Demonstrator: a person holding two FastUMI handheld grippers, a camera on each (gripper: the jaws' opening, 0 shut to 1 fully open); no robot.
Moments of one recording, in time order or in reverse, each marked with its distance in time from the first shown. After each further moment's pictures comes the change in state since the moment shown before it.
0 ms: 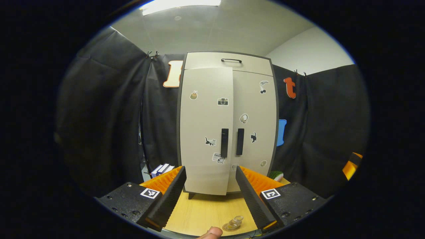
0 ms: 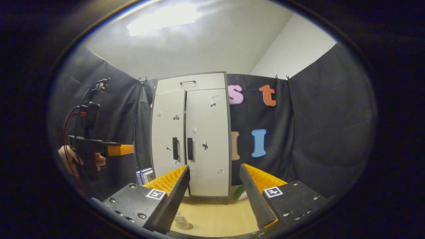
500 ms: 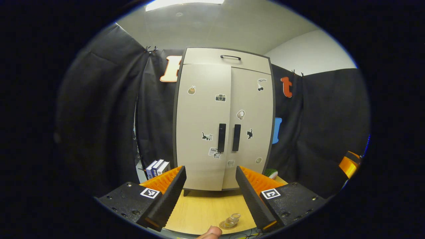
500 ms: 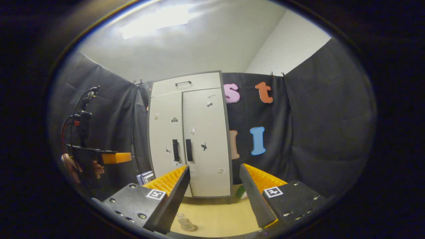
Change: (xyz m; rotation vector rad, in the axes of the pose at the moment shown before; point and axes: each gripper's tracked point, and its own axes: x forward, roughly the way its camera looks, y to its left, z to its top) left arm 0.012 0.011 -0.014 -0.035 0.042 -0.042; right arm 0.012 -0.004 -0.005 0.001 0.022 -0.032
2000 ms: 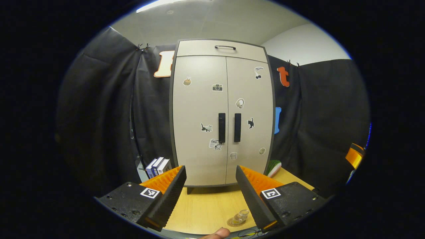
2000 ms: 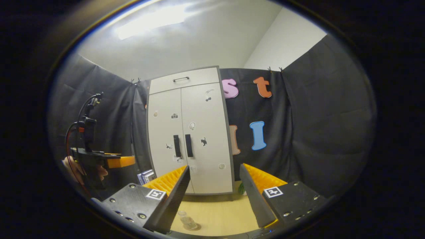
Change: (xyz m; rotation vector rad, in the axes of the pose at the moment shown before) left arm 0.014 0.005 -0.022 0.055 0.043 -0.033; right arm 0.000 0.005 -0.018 0.049 0.021 0.001
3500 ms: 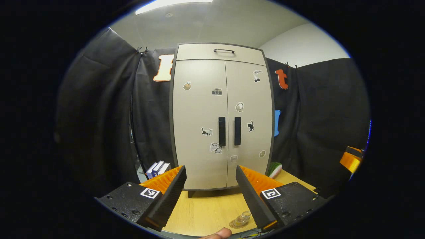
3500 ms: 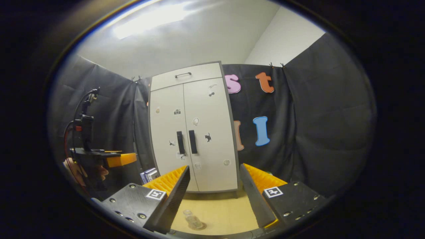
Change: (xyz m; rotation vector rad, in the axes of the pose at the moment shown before) left arm 0.001 0.000 0.007 0.024 -0.051 -0.018; right arm 0.008 0.014 -0.014 0.016 0.028 0.006
